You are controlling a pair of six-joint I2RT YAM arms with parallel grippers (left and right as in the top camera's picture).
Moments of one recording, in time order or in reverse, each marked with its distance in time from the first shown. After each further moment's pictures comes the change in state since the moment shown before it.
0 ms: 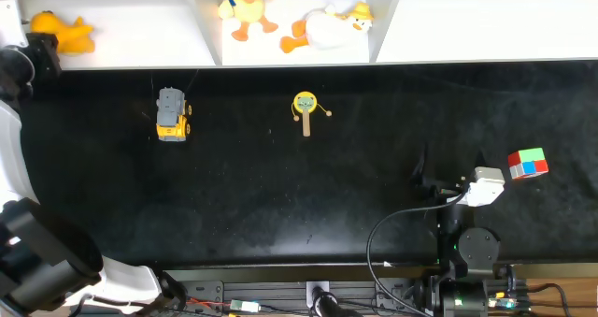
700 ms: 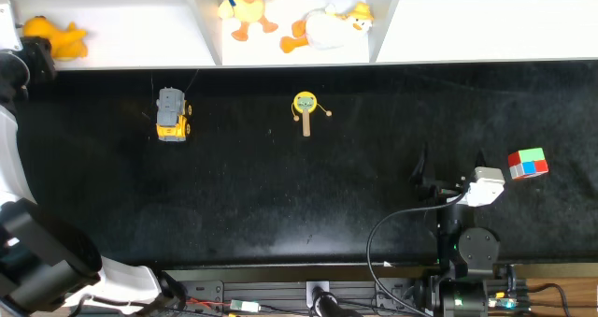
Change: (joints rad) left arm 0.019 0.000 0.000 -0.009 -0.025 -0.007; right arm 0.000 0.000 0.000 0.000 0.000 0.000
